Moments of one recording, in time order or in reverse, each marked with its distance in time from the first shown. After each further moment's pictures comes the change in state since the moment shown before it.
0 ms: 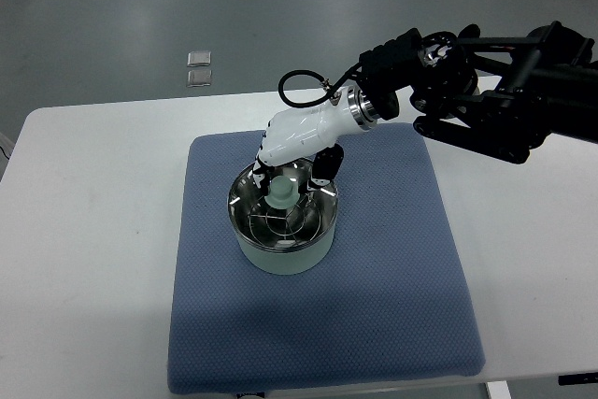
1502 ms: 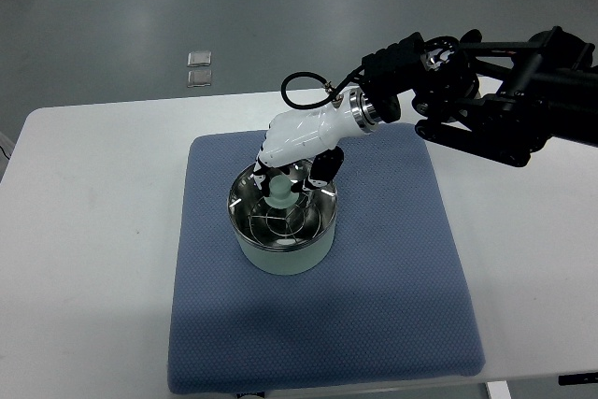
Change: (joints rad) left arm 0.000 0.000 0.000 0.000 0.000 0.000 0.000; right arm -0.012 -0.004 0.000 -0.001 0.001 -0.008 0.000
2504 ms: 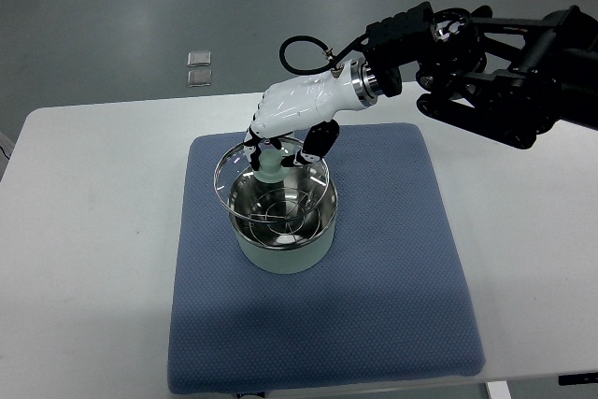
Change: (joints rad) left arm 0.000 0.000 0.000 0.000 0.000 0.000 0.000; right arm 0.015 -0.031 0.117 0.002 0.009 0.034 0.000
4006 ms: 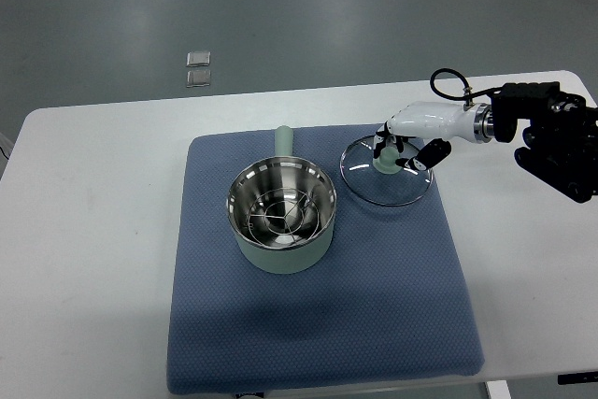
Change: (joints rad) left arm 0.000 0.000 0.000 0.000 0.000 0.000 0.000; right arm -0.376 -0.097 0.089 -0.364 0.027 -0.203 0.000
